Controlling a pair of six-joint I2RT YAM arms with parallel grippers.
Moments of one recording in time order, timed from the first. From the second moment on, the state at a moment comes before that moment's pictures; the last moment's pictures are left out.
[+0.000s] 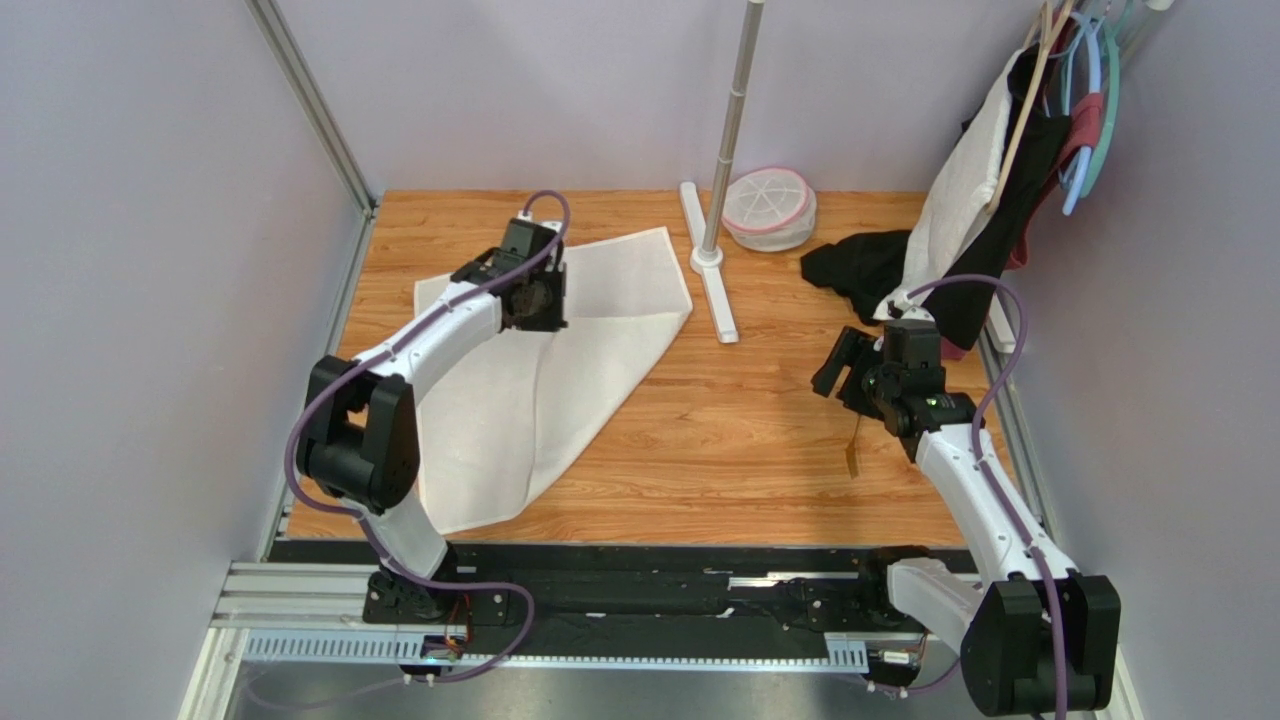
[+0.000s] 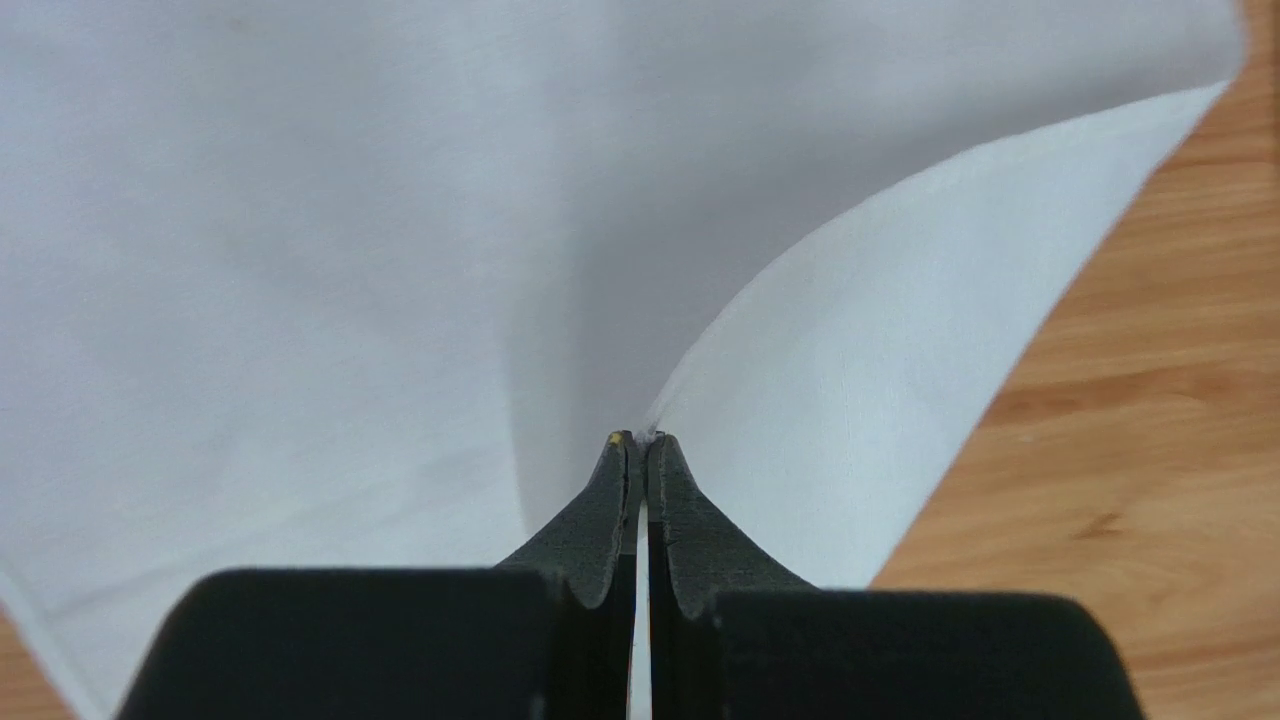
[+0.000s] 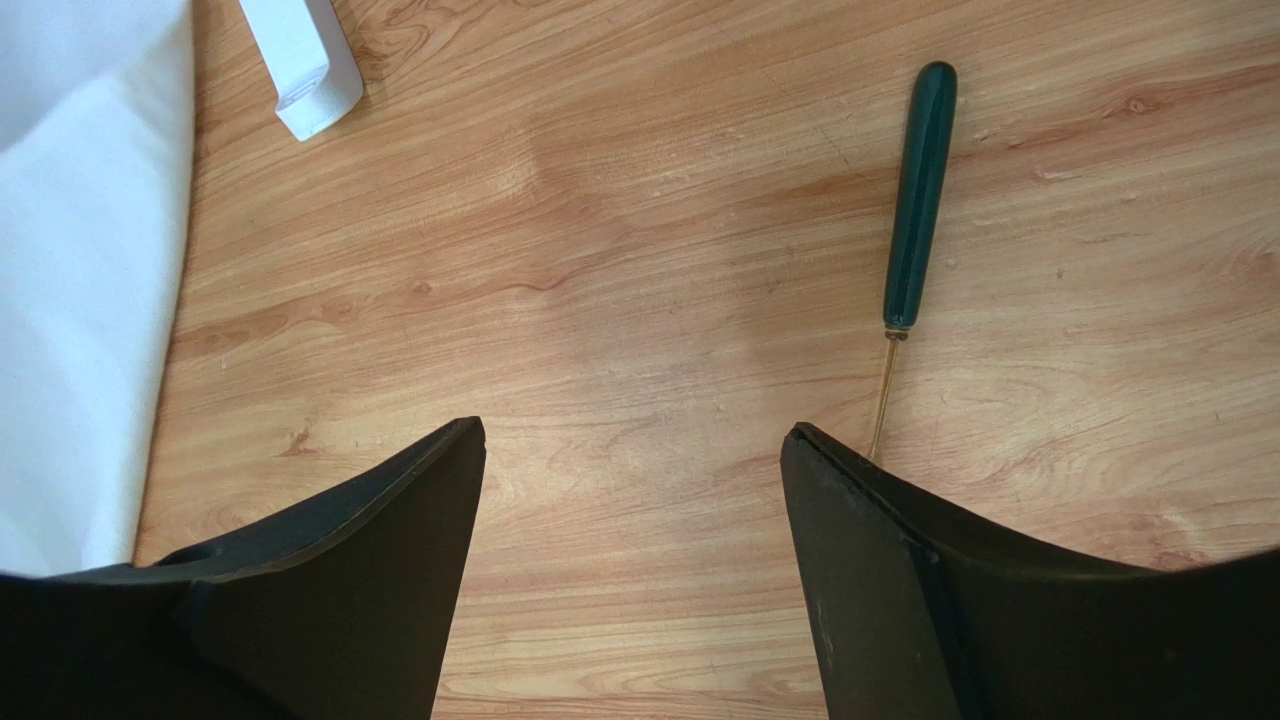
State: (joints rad) left arm -0.39 1.69 1.30 -0.51 -0.06 -0.27; right arm 0.07 1.03 0.69 -0.41 -0.04 0.46
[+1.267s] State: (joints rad) left arm 0.14 2.18 1.95 -0.85 -0.02 0.17; right arm 0.07 1.03 0.69 -0.41 -0.10 0.46
